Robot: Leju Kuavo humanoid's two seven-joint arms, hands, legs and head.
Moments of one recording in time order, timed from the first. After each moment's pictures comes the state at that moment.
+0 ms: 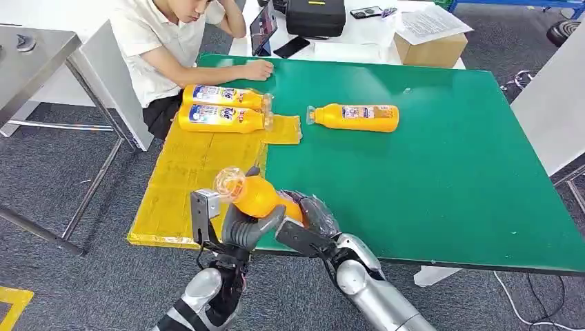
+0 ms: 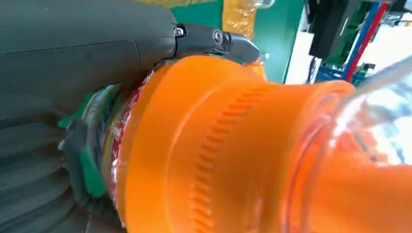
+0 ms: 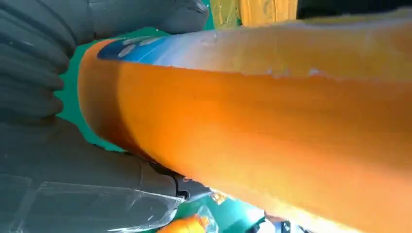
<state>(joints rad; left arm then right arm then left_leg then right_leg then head) -0.23 -0.18 -0.58 -1.21 0.62 0.38 -0.25 -0.34 0.03 0.67 -1.10 0.48 -0.17 -0.28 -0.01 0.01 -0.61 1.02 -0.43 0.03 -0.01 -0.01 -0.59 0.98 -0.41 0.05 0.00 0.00</state>
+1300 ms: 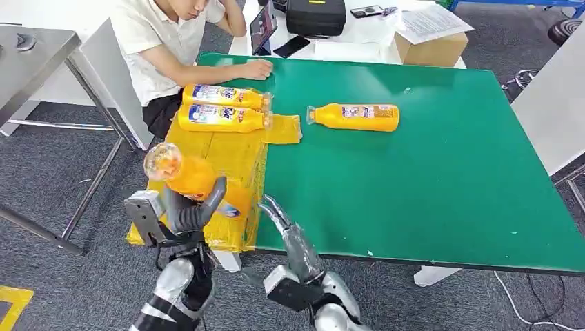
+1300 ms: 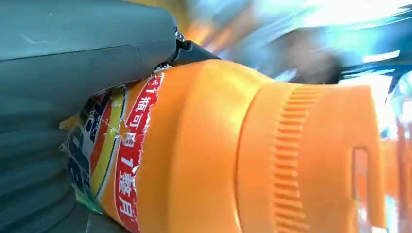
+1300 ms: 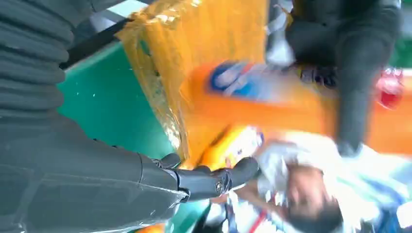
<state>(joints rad) -0.21 -0.17 -0.34 -1.29 0.24 0.67 -0.49 -0.10 0.11 0.72 -1.24 0.37 -0.45 -0.57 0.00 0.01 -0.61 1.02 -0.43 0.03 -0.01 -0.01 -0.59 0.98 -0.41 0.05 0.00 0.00</state>
